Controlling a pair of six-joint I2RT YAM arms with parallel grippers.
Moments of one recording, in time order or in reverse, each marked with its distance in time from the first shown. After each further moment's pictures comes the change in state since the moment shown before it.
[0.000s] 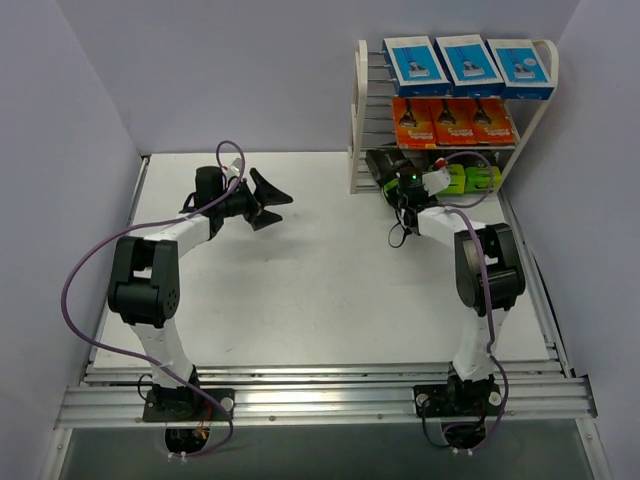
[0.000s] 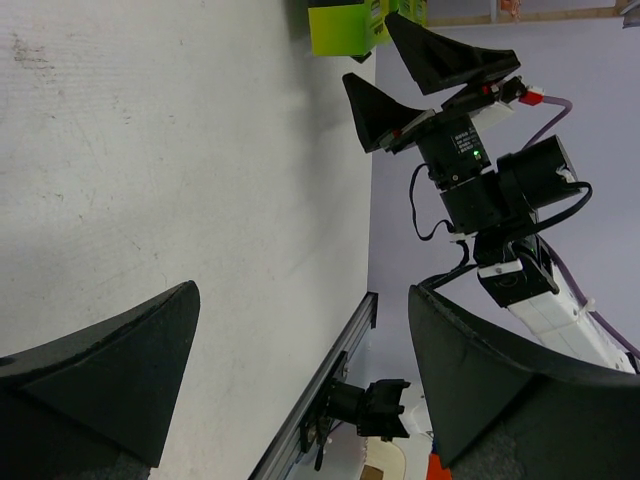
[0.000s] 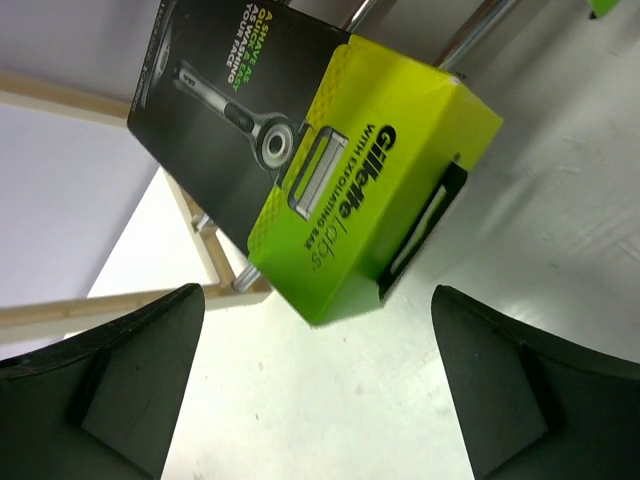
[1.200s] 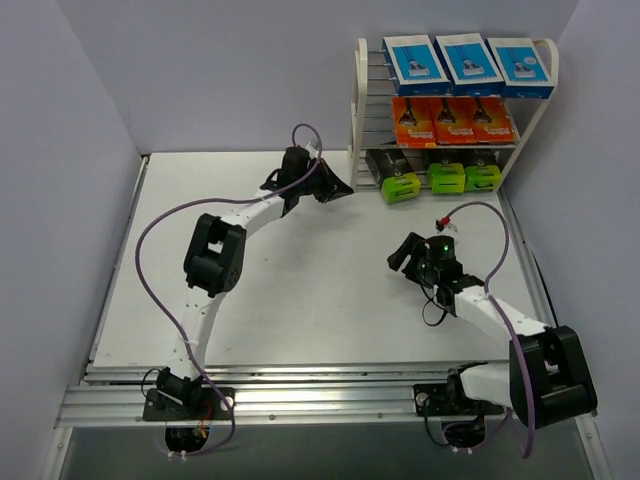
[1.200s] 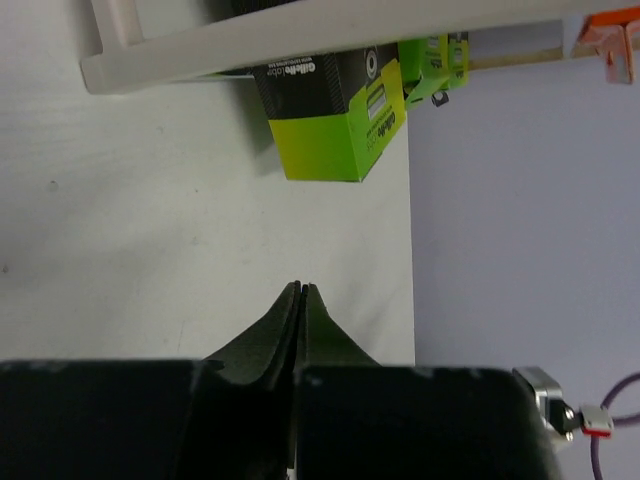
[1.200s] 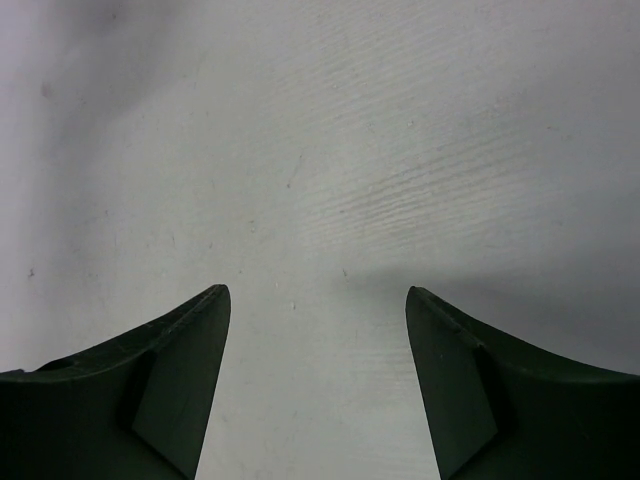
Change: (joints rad) left arm -0.319 0.489 0.690 -0.137 -0.317 0.004; right arm 0.007 -0.742 -0.779 -0.078 -0.323 -0.348
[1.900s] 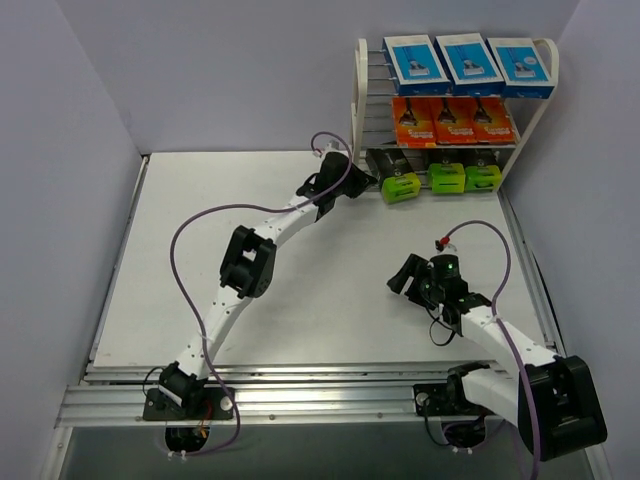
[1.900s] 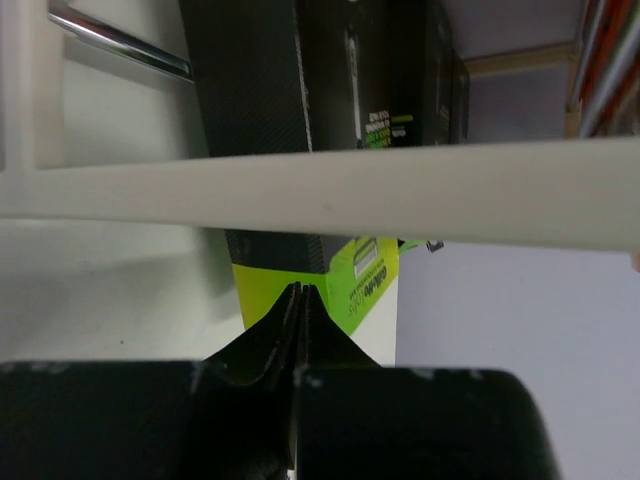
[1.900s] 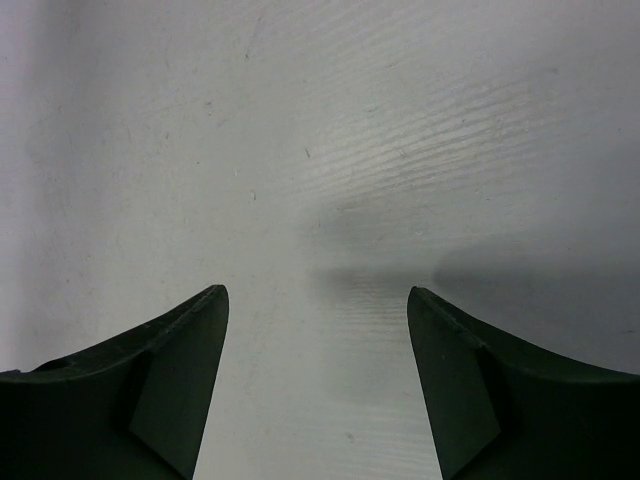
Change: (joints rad) left arm -0.143 0.332 0.496 -0.075 -0.409 -0.188; right arm 0.002 -0.180 -0.137 -0.126 -0.095 -0.011
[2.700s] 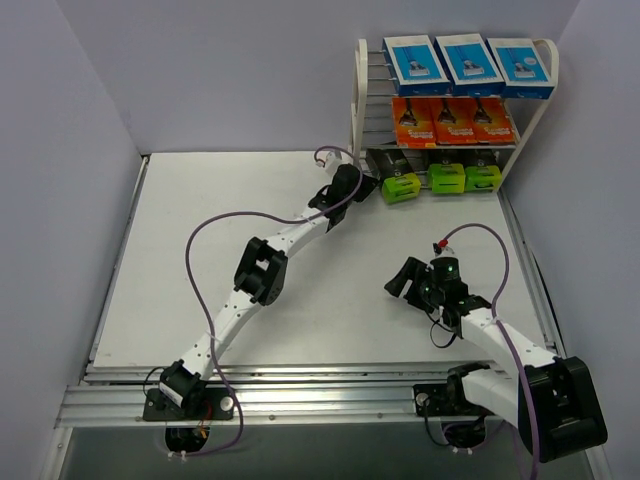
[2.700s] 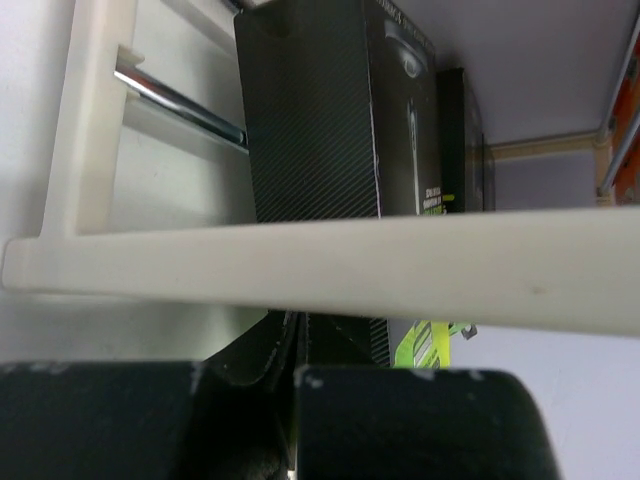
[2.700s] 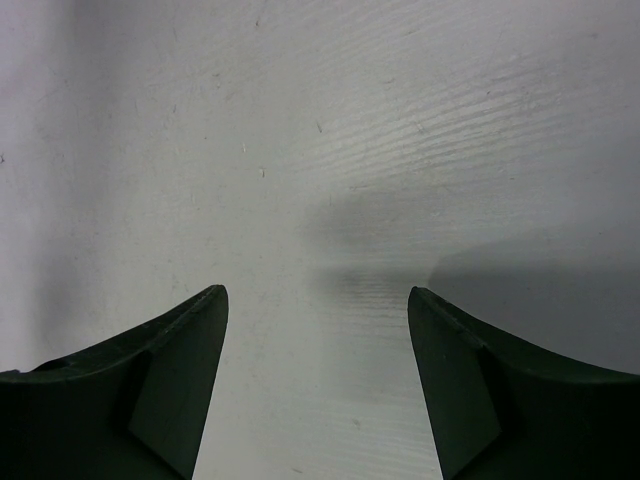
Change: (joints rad) left arm -0.043 0.200 0.224 0.026 -0.244 -0.019; right arm -0.002 -0.010 -0.019 0.007 -0.055 0.005
